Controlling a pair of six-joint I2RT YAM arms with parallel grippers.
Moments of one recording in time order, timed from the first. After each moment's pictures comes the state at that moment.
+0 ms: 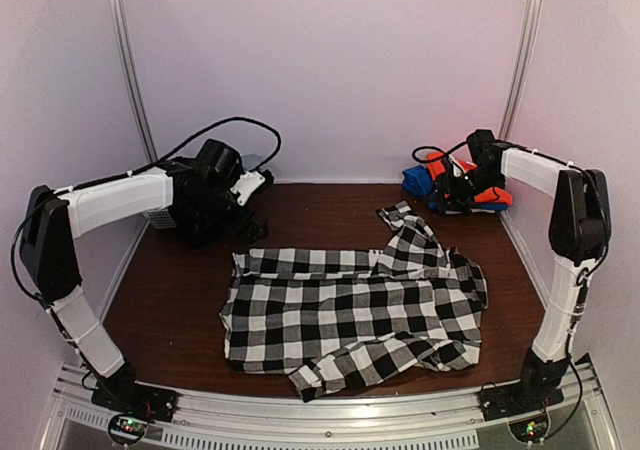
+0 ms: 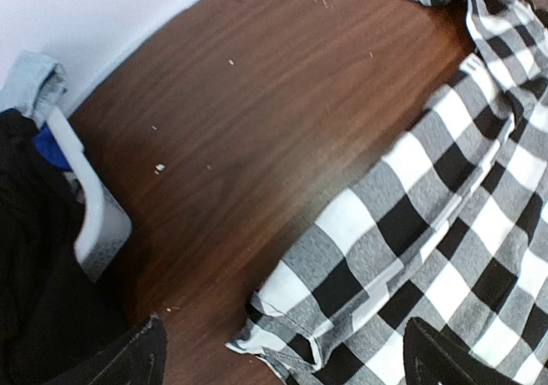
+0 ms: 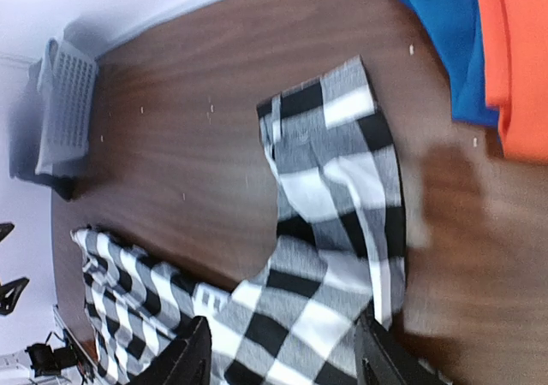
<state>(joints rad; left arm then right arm) -0.54 1.70 1.36 -0.59 0.07 0.25 0.08 1.96 1.65 -0.74 -0.51 0.24</state>
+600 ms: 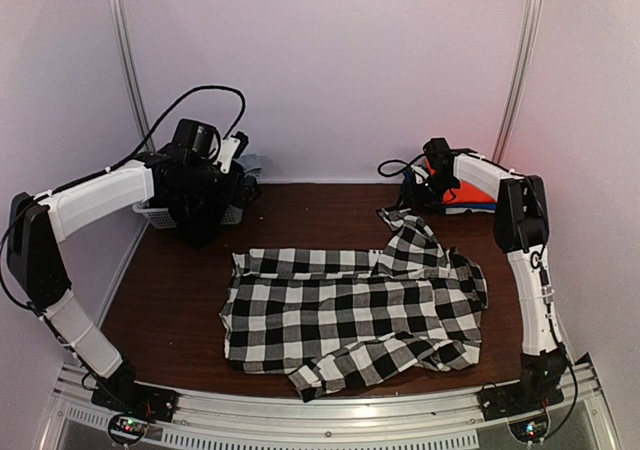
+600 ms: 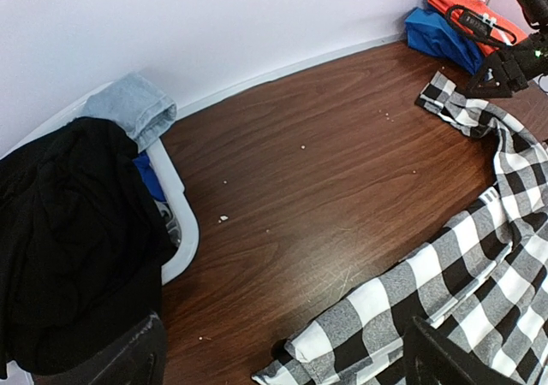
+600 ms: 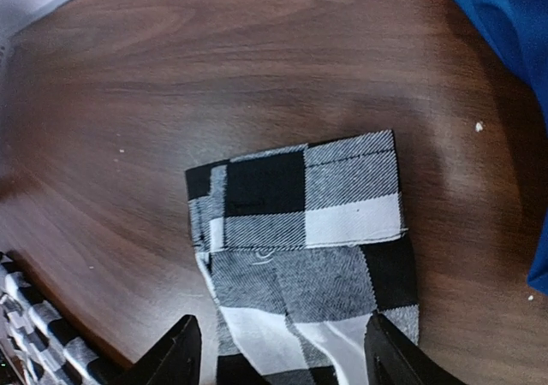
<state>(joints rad) -0.46 1.61 1.37 -0.41 0.05 0.03 0.18 2.46 2.22 -0.84 -0.36 0.16</state>
